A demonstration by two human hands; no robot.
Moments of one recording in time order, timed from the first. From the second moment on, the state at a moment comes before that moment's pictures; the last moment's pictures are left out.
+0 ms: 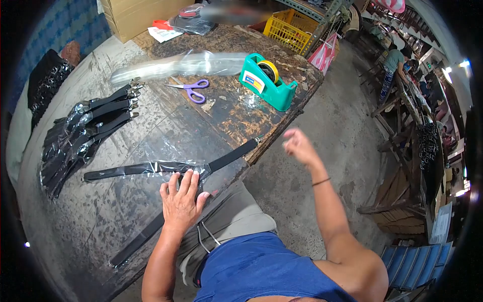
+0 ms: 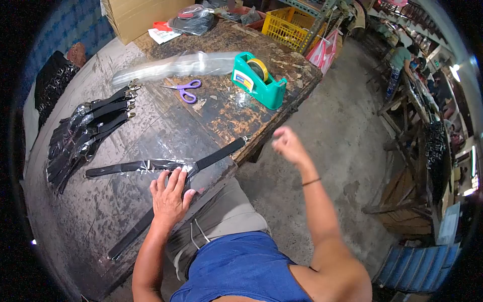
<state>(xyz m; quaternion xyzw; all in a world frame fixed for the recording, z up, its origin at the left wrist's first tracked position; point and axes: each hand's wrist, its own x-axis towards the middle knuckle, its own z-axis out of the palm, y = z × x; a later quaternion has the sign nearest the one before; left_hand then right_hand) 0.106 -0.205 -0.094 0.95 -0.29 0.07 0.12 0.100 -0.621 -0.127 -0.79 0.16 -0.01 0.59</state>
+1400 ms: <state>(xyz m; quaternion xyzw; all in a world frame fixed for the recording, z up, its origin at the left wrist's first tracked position) 0.108 -0.204 -0.105 0.94 -0.30 0.11 0.11 0.010 -0.525 -0.227 -0.66 0.33 0.35 0.58</state>
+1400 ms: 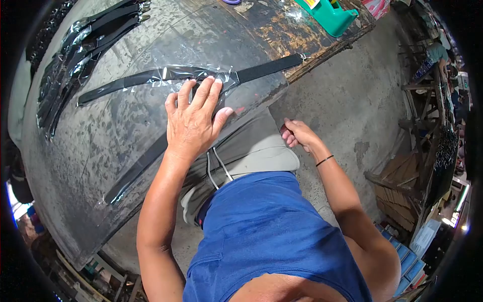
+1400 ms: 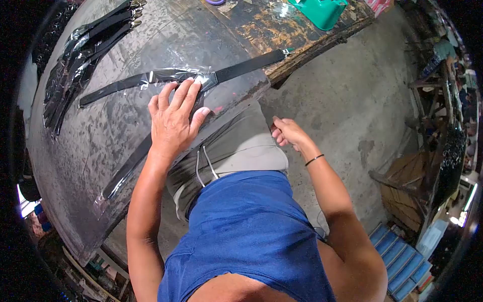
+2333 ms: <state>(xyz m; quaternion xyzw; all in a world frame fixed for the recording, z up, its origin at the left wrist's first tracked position) 0.107 -0.202 -0.104 0.94 -0.29 0.12 0.13 0.056 -0.495 -0.085 -0.84 0.01 0.15 0.52</state>
